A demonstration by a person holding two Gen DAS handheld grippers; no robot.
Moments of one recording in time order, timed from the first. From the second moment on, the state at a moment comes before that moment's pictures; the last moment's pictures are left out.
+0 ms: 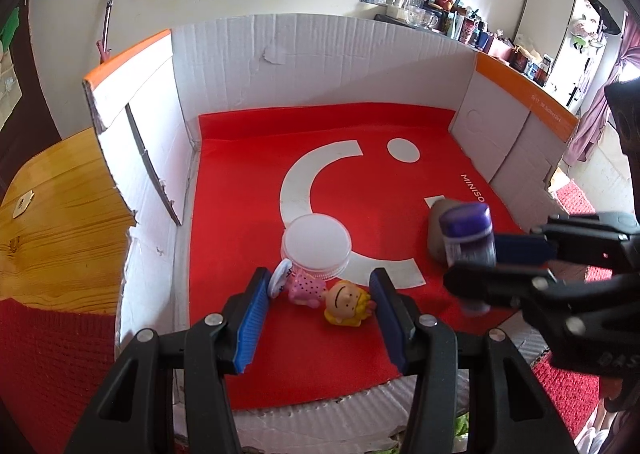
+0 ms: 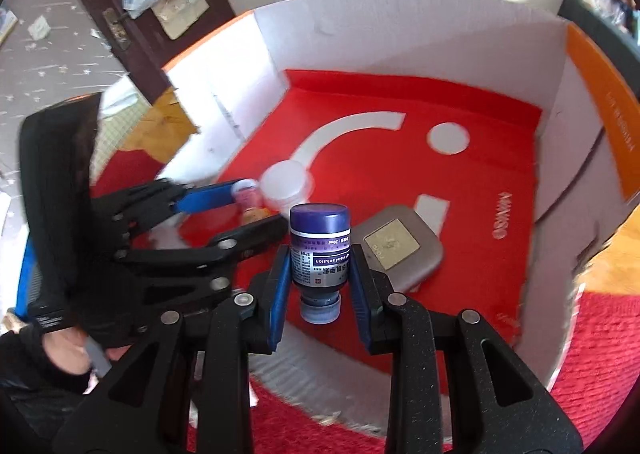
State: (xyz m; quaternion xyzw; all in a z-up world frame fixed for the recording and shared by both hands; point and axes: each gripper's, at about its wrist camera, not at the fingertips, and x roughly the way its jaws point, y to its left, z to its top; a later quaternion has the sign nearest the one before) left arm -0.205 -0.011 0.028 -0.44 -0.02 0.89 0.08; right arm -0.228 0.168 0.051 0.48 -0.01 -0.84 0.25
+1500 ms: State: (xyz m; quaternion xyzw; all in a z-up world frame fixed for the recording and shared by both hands) left arm -0.196 -0.011 0.041 -0.42 -0.02 0.90 0.07; right arm -0.225 0.173 0.038 0.47 0.01 -0.86 0.22
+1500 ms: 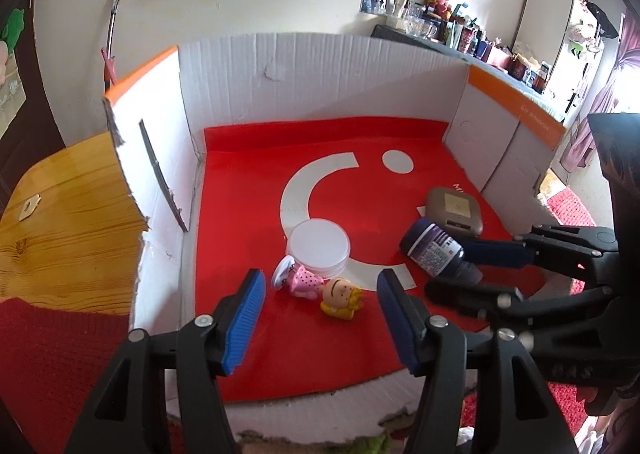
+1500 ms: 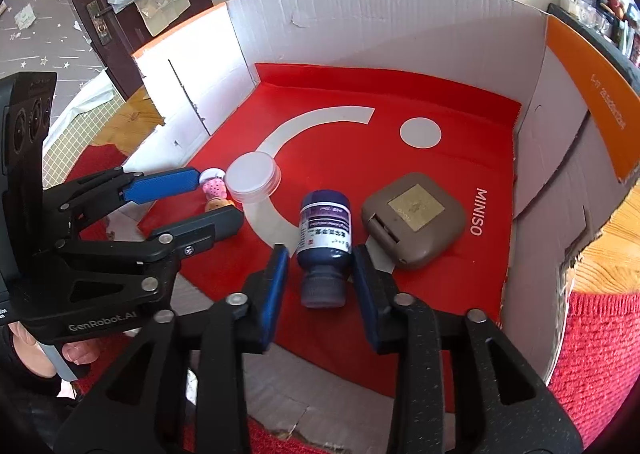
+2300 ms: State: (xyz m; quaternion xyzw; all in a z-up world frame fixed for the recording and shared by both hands) left arm -0.153 -0.028 0.055 -0.39 -0.04 0.92 0.05; right arm -0.182 0.168 0.064 0.42 0.00 -0.88 0.23
